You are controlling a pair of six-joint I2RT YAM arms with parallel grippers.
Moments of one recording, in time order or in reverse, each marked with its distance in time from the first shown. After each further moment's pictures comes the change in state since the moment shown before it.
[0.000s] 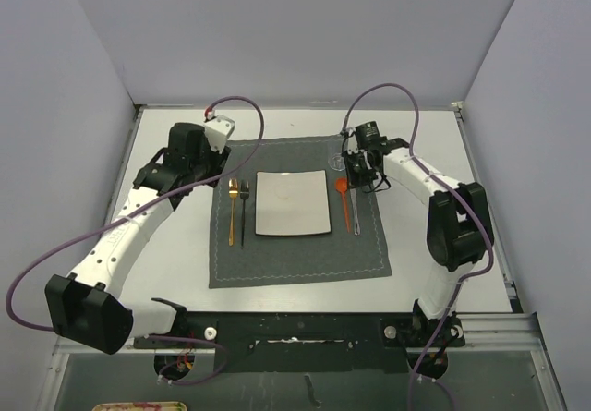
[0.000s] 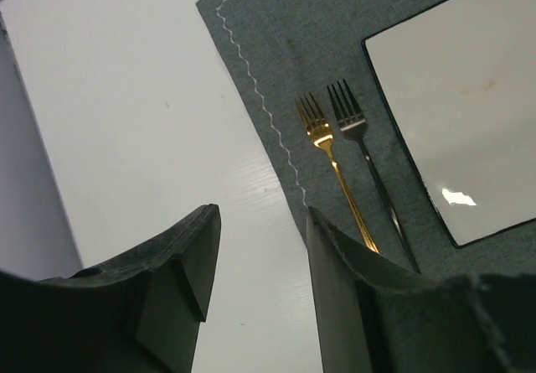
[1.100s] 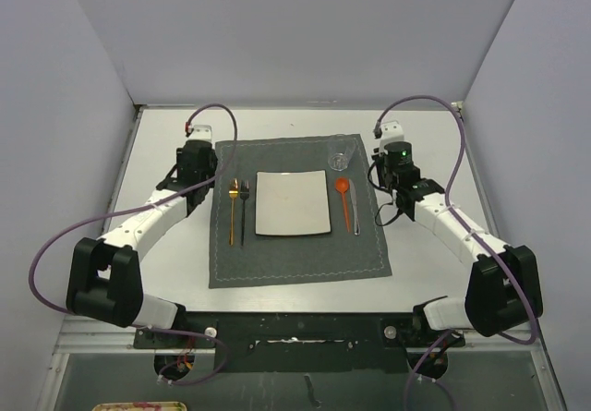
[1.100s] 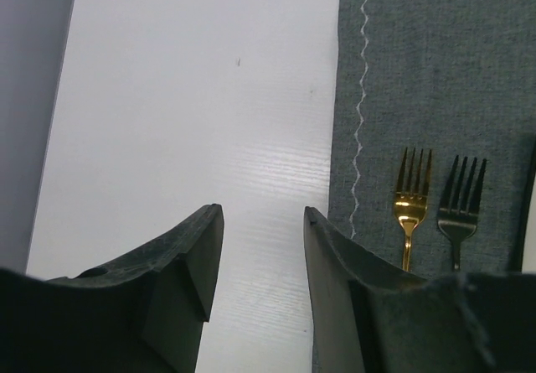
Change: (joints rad) left arm 0.054 0.141 -0.290 0.456 -0.334 -0.331; right arm -0.019 -0.480 -0.439 0.483 0.412 -0.154
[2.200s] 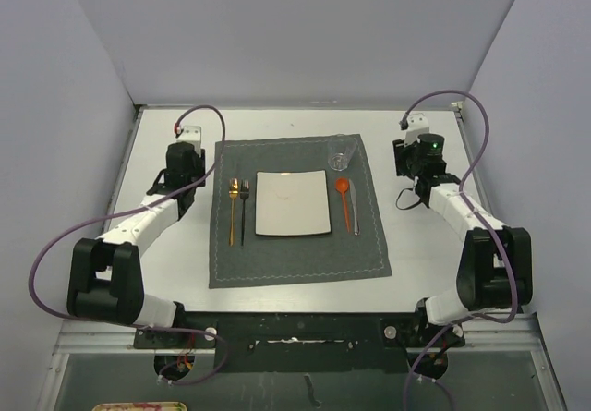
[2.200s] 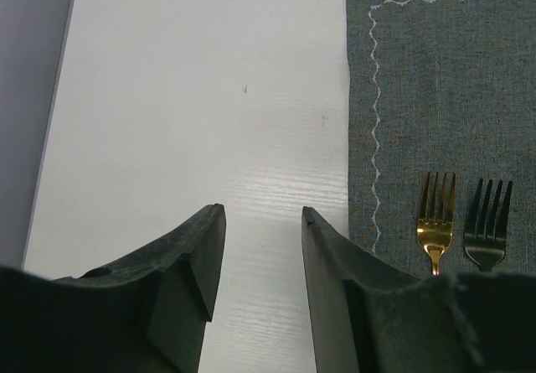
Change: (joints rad) left arm 0.101 0.003 -0.101 0.187 0.111 0.080; right arm -0.266 0.108 -0.024 0.216 -0.188 -0.150
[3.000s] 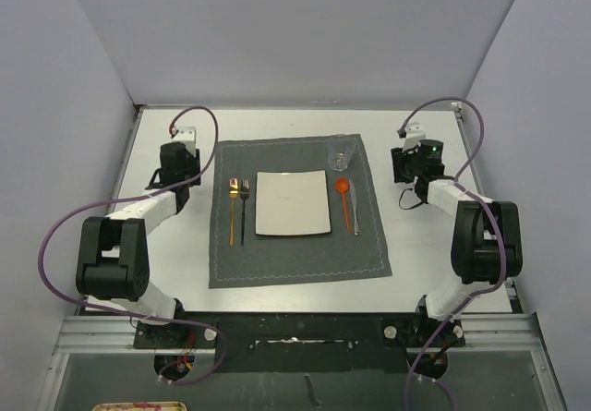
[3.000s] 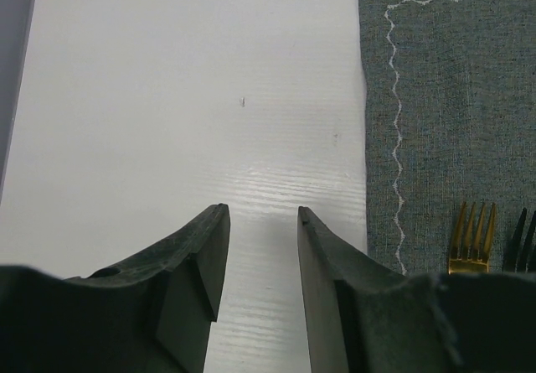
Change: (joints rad) left arm 0.114 0.145 -0.003 0.154 0.160 0.032; right arm -0.071 0.187 -0.007 0.103 -0.196 -0.011
